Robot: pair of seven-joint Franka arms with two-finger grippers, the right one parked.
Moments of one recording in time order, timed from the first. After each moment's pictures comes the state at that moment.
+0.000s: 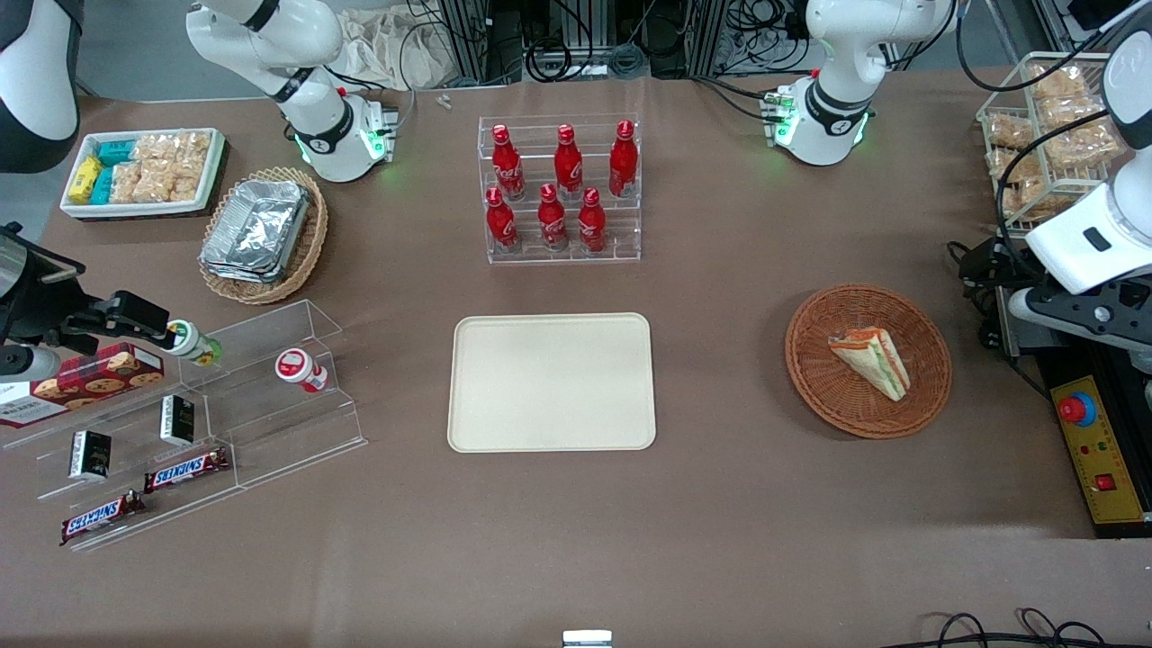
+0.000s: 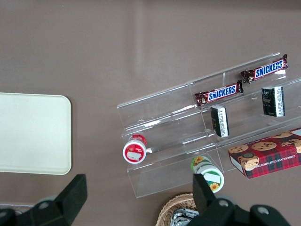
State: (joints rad) arm 0.01 0.11 -0.08 -1.51 0.05 1.58 0.31
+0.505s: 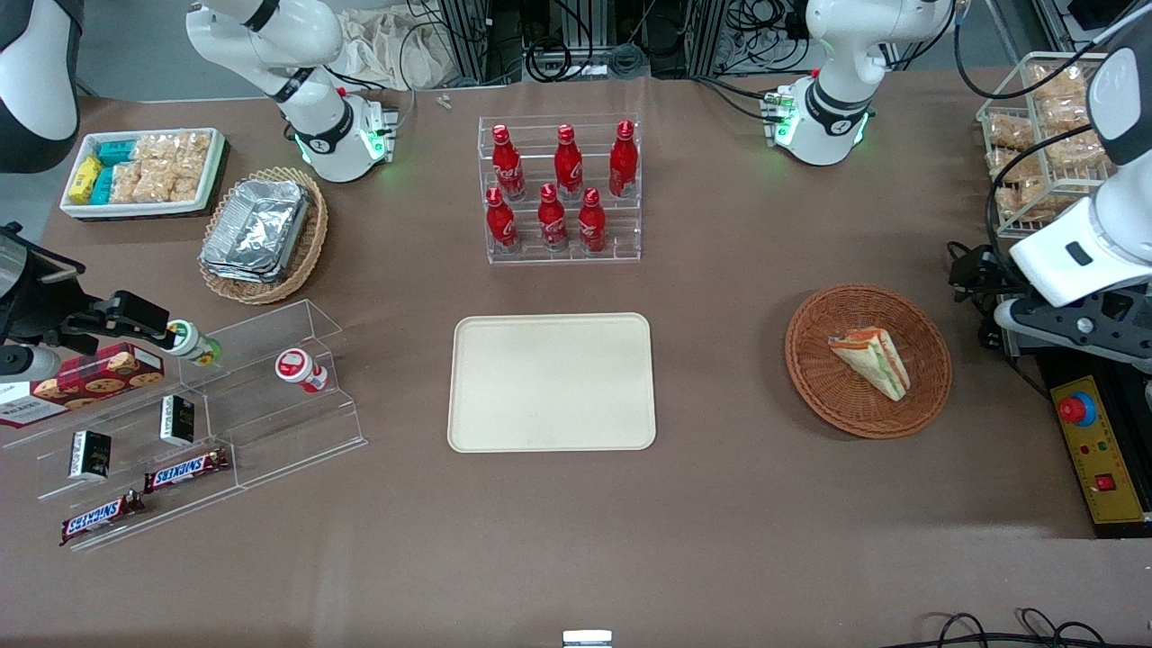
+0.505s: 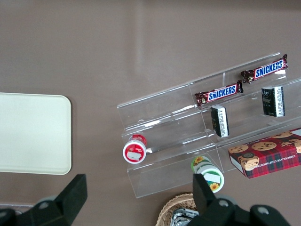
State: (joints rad) arm 0.00 0.13 -0.10 -1.51 0.07 1.55 0.19
